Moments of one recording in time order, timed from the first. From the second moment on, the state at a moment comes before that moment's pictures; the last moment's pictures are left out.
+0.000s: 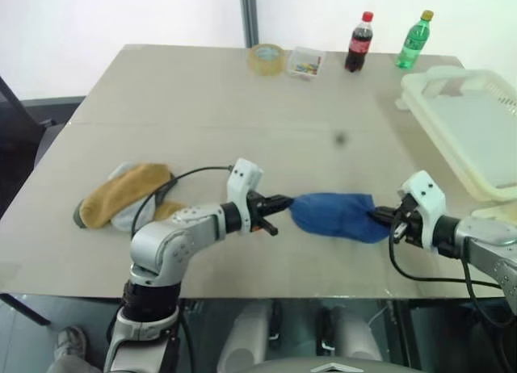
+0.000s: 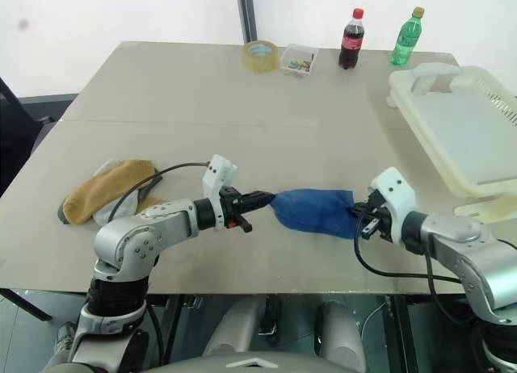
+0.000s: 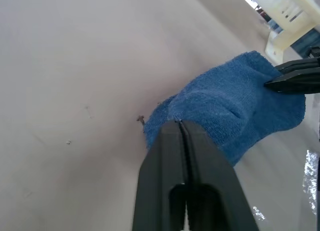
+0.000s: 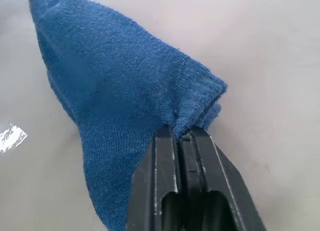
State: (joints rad) left arm -0.35 0.36 -0.01 -0.37 -0.63 1.11 -0.50; right arm -0.10 -0.74 -0.10 -0.60 0.53 1.04 0.62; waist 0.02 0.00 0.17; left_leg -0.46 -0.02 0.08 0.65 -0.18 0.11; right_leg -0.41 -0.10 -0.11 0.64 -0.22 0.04
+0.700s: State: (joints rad) left arm -0.33 0.46 -0.11 -0.30 -0.60 1.02 -0.64; right arm -0.12 -0.76 0.01 -0.49 0.38 0.64 0.73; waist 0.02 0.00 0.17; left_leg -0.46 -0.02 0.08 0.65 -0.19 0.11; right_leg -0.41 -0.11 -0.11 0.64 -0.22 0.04
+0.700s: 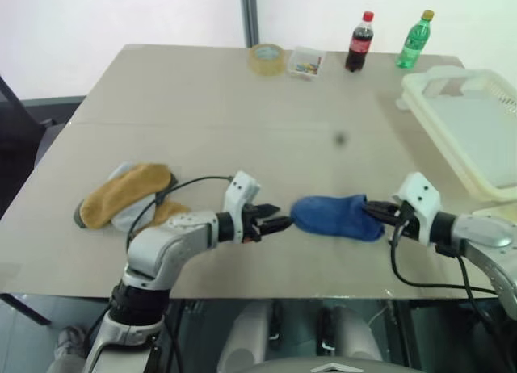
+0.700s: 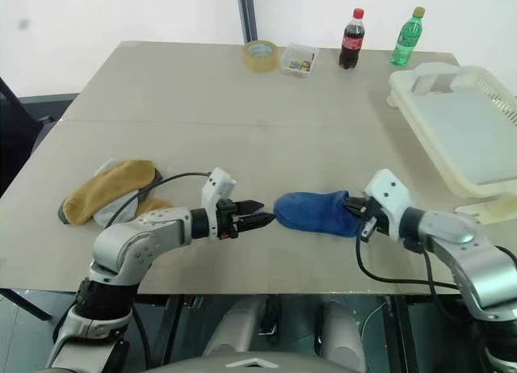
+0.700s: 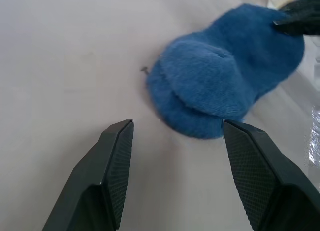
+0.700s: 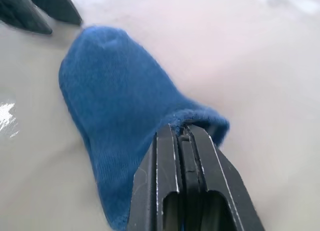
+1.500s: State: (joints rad) left arm -0.37 0.49 -0.15 -0.26 -0.58 1.00 -0.70; right arm -0.04 -0.78 -0.14 -0.55 0.47 0.59 0.82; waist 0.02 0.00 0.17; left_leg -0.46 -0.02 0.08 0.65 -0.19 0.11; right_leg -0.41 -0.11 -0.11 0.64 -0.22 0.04
